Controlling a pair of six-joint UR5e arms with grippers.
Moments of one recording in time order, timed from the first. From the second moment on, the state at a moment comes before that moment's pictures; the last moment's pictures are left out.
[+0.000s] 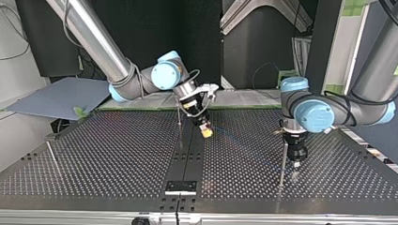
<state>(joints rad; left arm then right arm) 0.00 -1.85 -1.58 -2.87 -1.74 -1.83 2.31 -0.87 1.24 -0.42 1.42 1.70</state>
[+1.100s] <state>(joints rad) -0.03 -1.85 -1.58 -2.93 -1.77 -1.89 2.33 -0.73 1.28 -0.43 1.48 1.66</state>
